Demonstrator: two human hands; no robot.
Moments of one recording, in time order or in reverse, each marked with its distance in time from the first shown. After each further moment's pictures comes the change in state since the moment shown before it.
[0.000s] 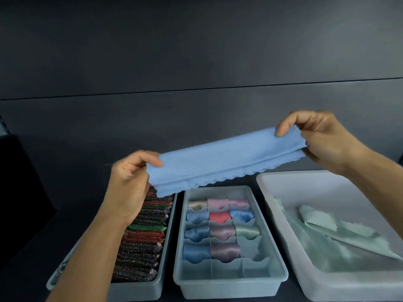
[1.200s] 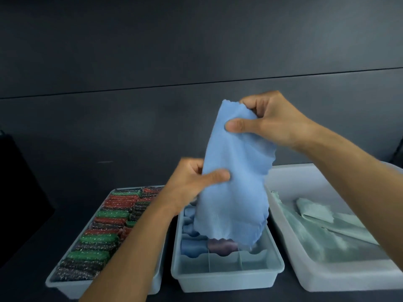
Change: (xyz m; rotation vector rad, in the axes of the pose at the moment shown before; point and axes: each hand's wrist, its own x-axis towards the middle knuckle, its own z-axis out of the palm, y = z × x) left_hand 0.005 -0.018 0.080 0.212 -0.320 -0.260; right_hand 0.018 -0.037 0.045 -0.222 -0.119 -0.042
